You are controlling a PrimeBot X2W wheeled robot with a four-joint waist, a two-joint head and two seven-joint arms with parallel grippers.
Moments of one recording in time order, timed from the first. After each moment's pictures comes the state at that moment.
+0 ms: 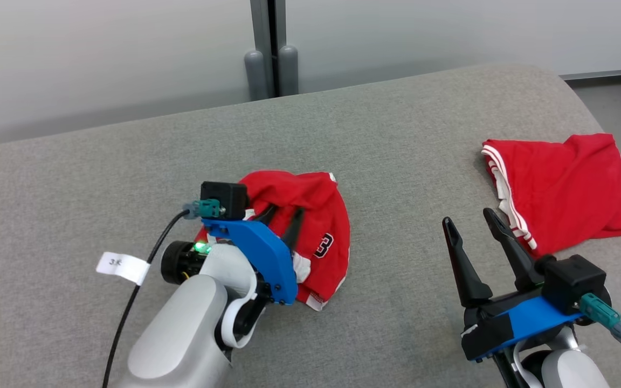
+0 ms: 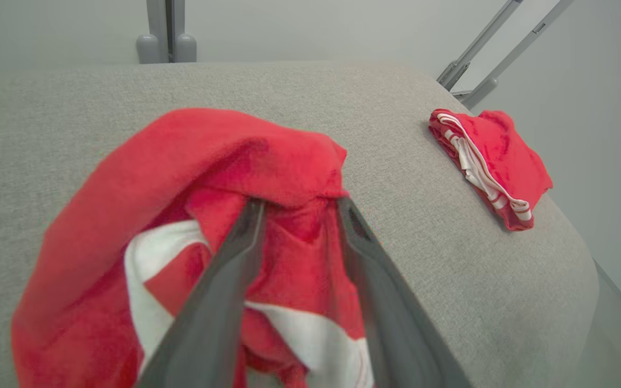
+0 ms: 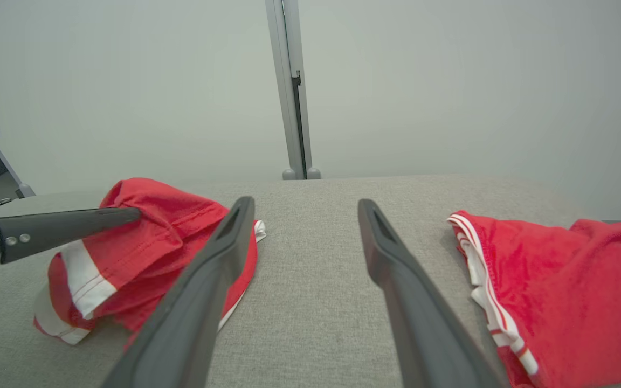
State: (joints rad) left arm -0.49 0.11 -0.54 0.42 -0.65 0.02 0.30; right arm -0.11 -0.05 0.11 0.01 0.18 0.13 -0.05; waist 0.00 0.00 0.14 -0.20
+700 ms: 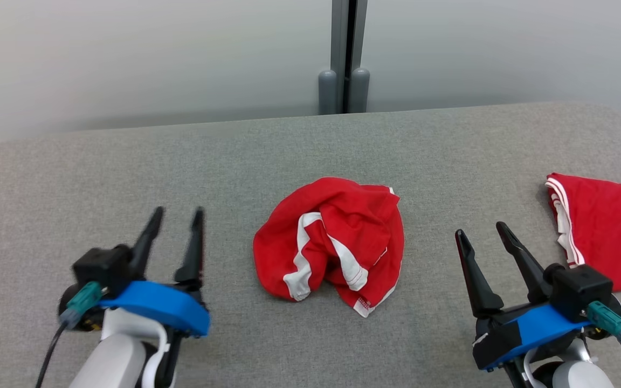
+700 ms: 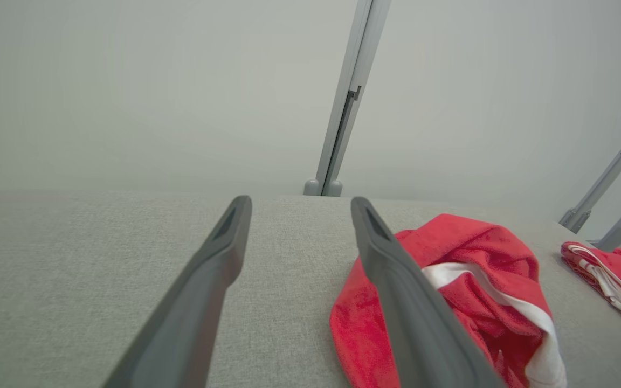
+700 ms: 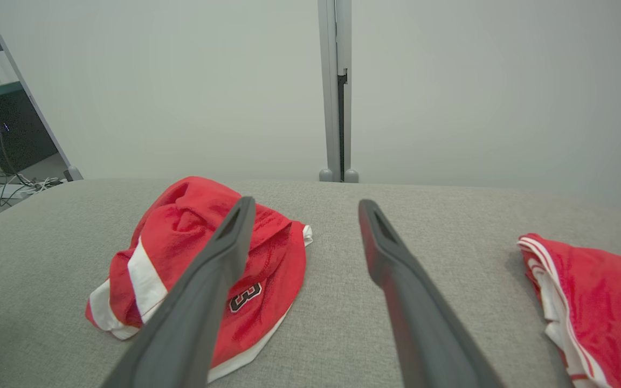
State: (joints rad) left arm -0.26 0.28 -0.42 0.25 -0.59 0.04 -0.15; right arm -0.08 -0.05 0.06 0.01 0.16 0.13 -0.02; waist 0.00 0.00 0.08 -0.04
